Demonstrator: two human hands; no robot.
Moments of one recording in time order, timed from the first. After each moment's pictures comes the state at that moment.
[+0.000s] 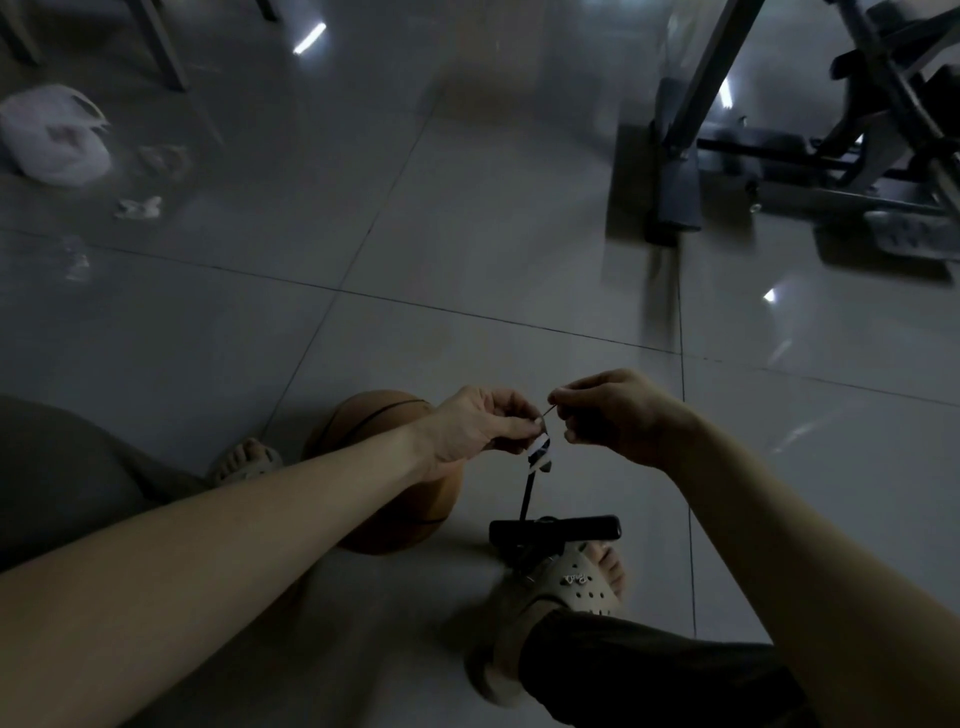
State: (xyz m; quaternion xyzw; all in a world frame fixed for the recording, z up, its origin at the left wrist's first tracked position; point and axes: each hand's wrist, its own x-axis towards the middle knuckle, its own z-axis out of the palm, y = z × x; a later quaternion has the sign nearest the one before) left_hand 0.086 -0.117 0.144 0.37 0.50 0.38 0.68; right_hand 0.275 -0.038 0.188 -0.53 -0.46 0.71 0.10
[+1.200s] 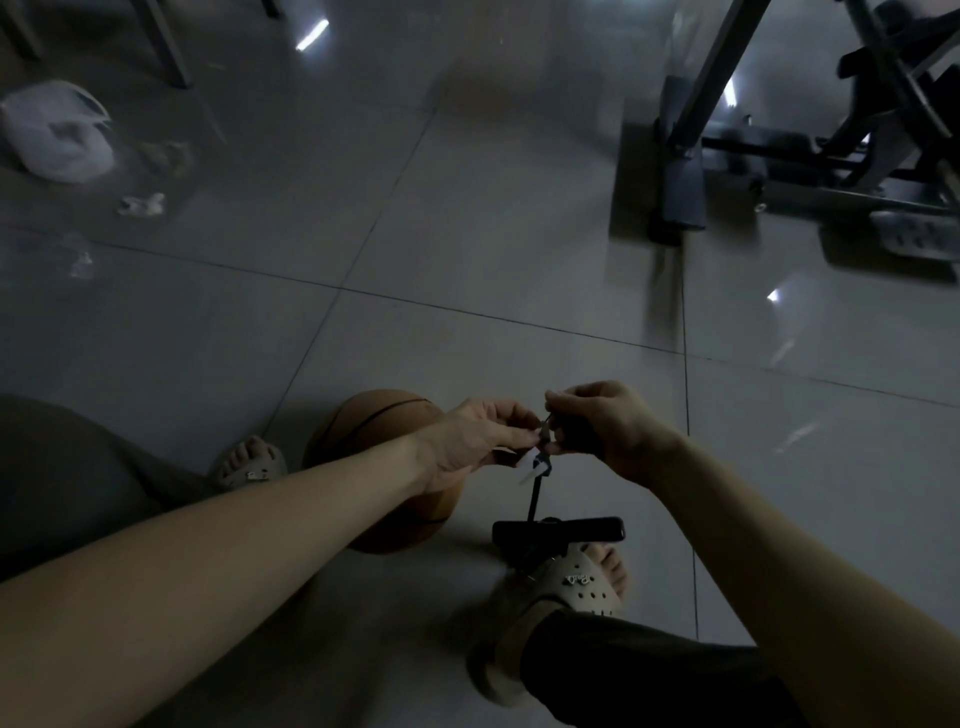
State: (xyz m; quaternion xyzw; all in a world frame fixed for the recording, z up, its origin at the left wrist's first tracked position) left_hand 0.087 -0.124 0.133 0.33 0.50 0.38 0.71; right_hand 0.263 -0.054 0.176 -0.50 -0.45 0.72 0.14
